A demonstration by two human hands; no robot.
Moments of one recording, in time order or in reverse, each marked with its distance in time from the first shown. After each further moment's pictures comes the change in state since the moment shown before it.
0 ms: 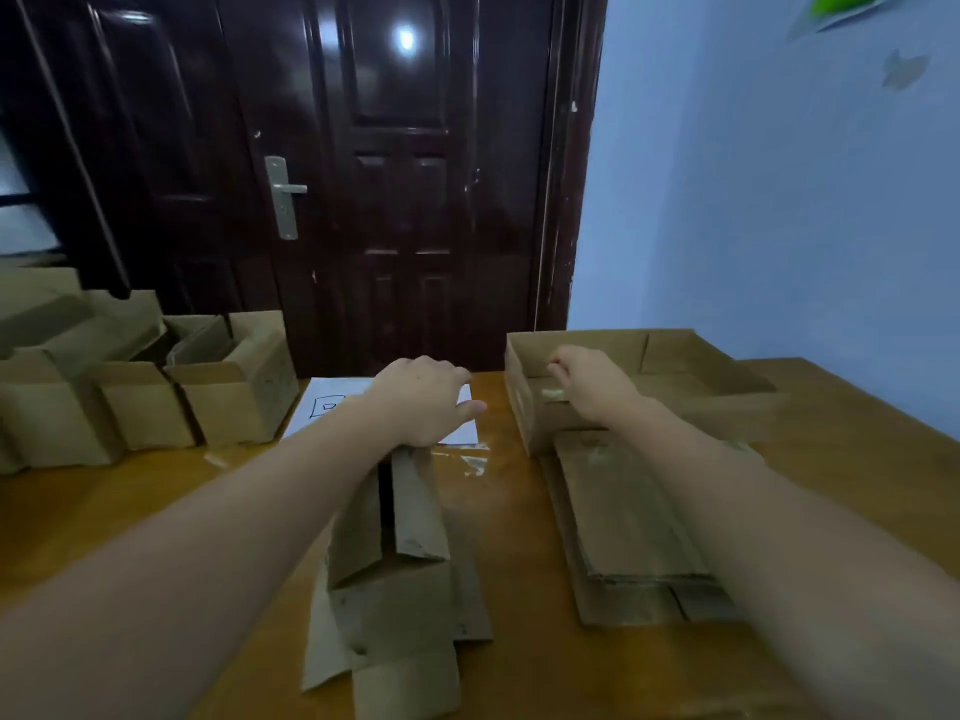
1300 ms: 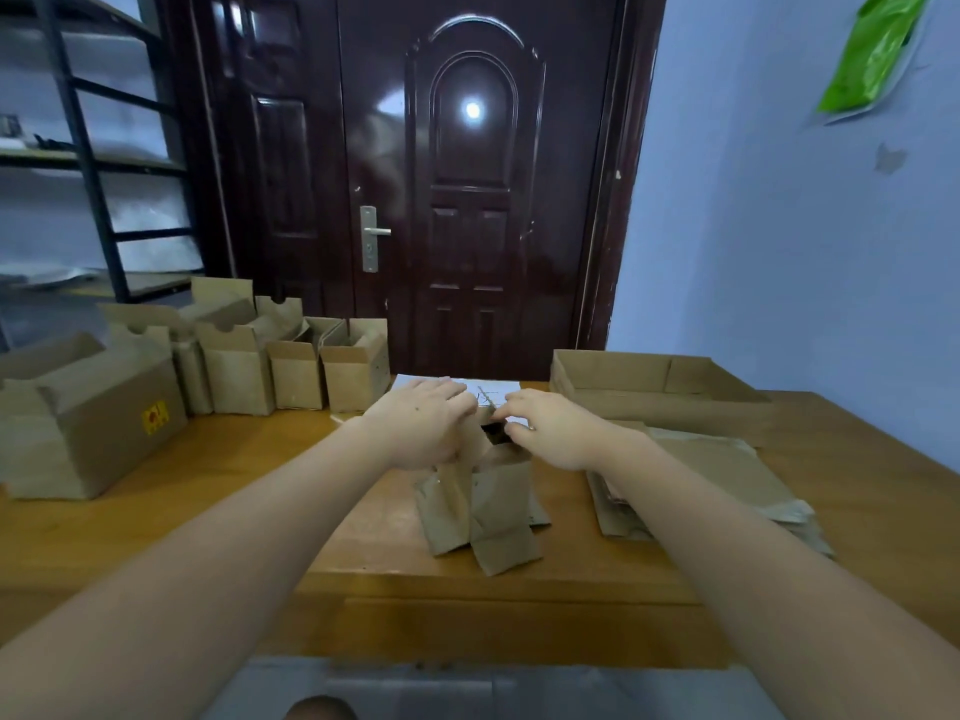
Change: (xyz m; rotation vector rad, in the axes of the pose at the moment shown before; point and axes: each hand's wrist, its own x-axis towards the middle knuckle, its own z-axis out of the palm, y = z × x) left_hand -0.179 -0.027 -0.001 0.127 0.205 0.153; right_hand -0.165 -0.160 -0.038 -0.024 -0.300 -0.382
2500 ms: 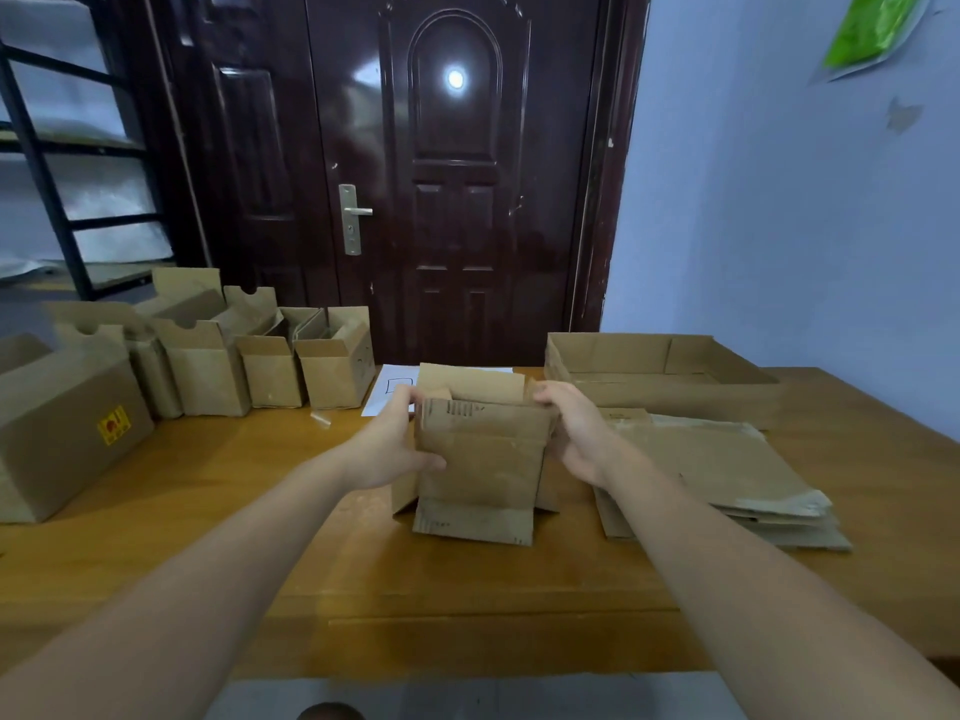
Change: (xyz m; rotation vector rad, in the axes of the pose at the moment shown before) left_hand 0.000 -0.017 0.058 -1.045 -0.037 -0.418; right_hand 0.019 0.044 0.040 1.420 0.288 0.455
